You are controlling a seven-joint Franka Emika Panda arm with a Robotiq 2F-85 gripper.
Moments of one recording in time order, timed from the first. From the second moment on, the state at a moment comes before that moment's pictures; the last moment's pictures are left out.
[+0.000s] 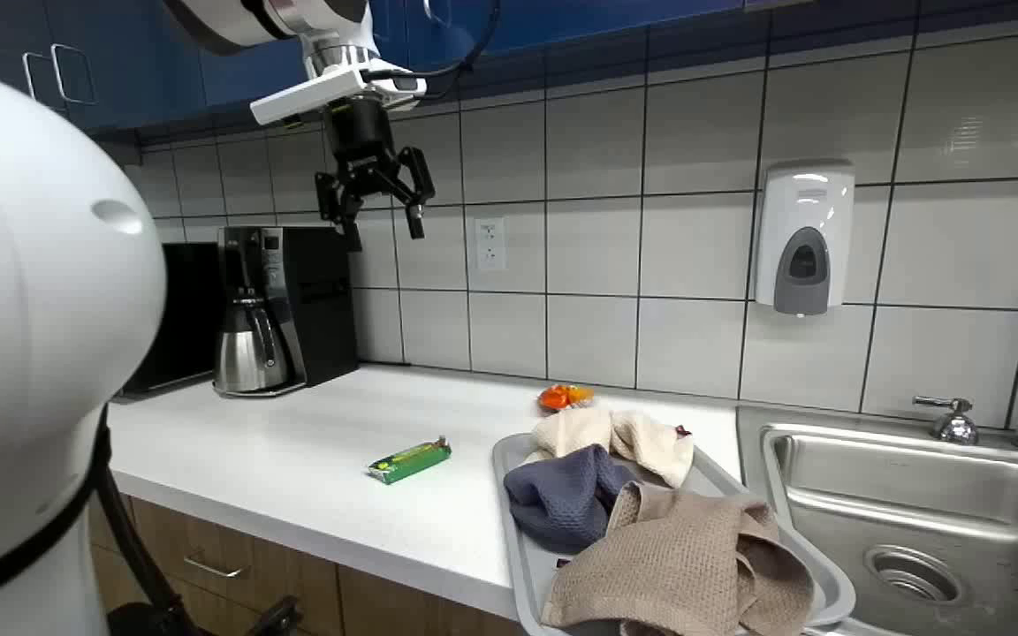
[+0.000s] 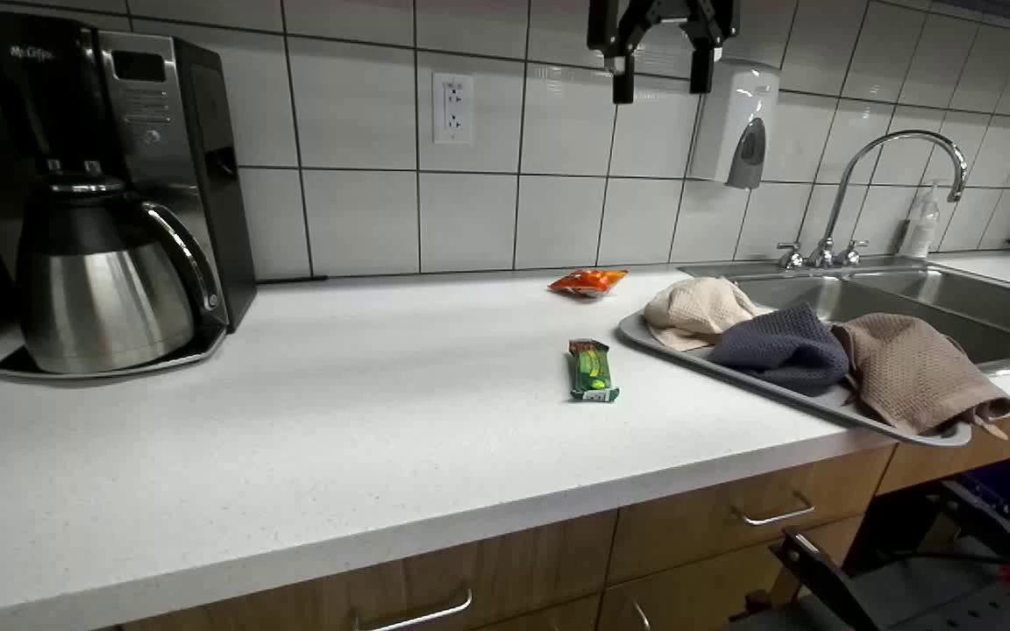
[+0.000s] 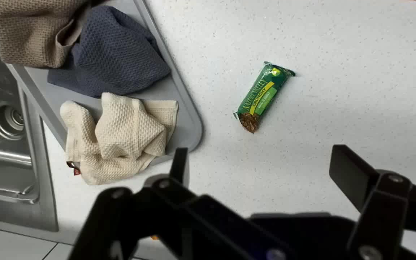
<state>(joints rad) 0.06 -0.31 0.24 -2.25 -0.12 1.95 0.18</state>
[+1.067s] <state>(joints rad) 0.07 -0.31 0.23 -2.28 -0.17 1.99 0.23</state>
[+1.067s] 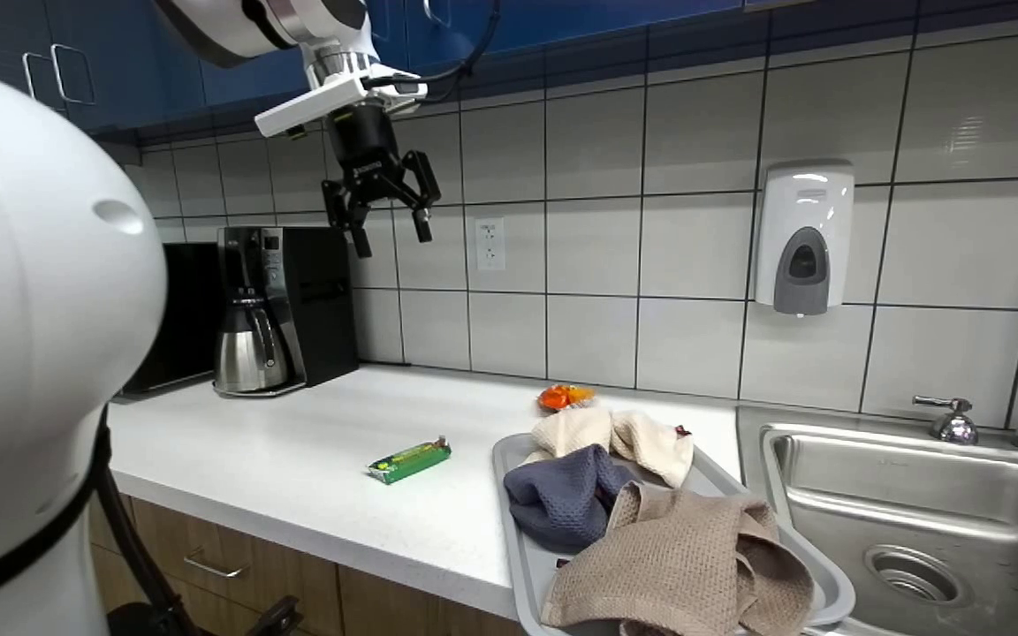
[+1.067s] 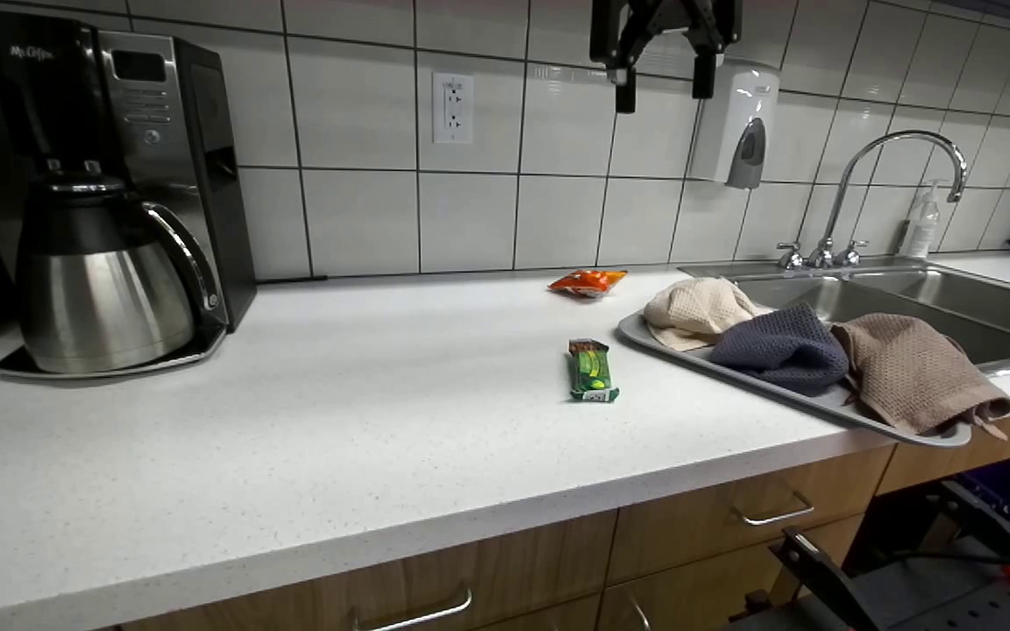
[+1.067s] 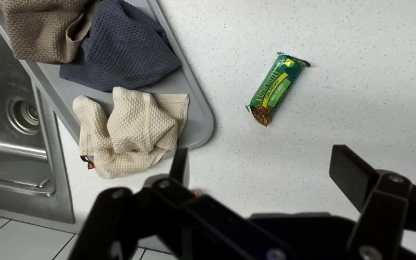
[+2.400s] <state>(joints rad) -0.01 -0.32 0.15 -2.46 -0.31 2.17 0.50</state>
